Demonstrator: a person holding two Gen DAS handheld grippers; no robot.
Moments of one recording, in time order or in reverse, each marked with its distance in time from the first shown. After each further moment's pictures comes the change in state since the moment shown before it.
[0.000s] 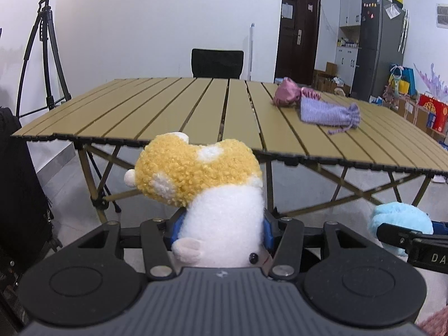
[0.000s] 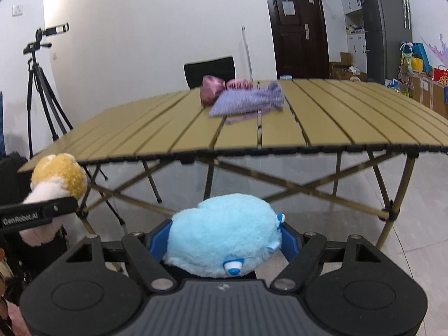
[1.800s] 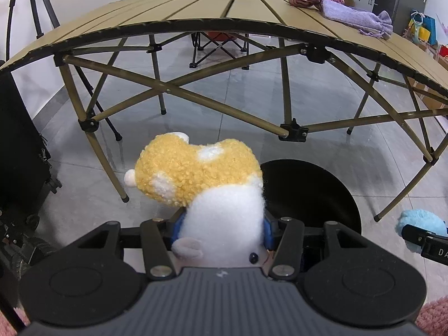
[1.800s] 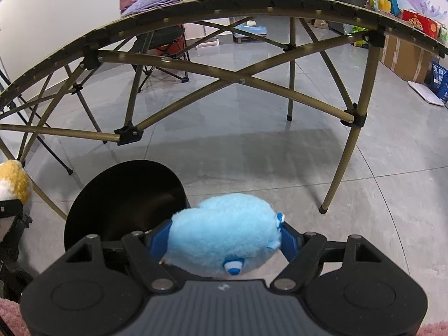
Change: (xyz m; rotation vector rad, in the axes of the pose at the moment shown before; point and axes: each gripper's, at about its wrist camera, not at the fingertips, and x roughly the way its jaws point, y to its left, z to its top) left arm 0.070 -0.001 -0.053 0.004 0.326 0.045; right arm 0.057 -0.062 -0.072 0.109 0.275 -0.174
